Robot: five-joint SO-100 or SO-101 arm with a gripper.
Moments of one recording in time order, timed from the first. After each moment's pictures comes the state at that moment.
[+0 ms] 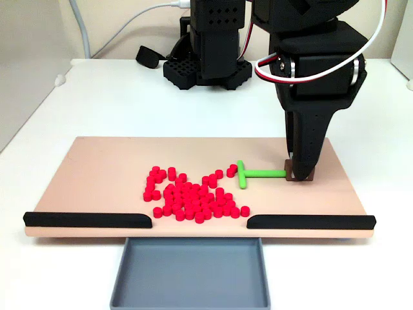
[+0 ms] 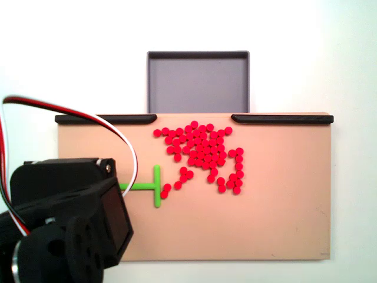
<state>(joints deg) -13.5 69.0 79.9 77.1 17.0</state>
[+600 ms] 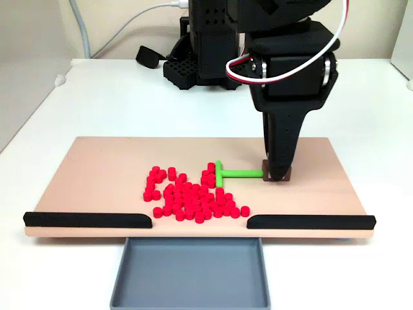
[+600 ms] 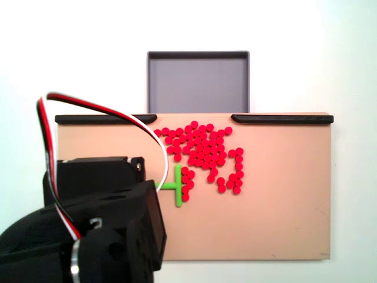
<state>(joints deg) -9.3 70.8 83.0 76.6 12.5</state>
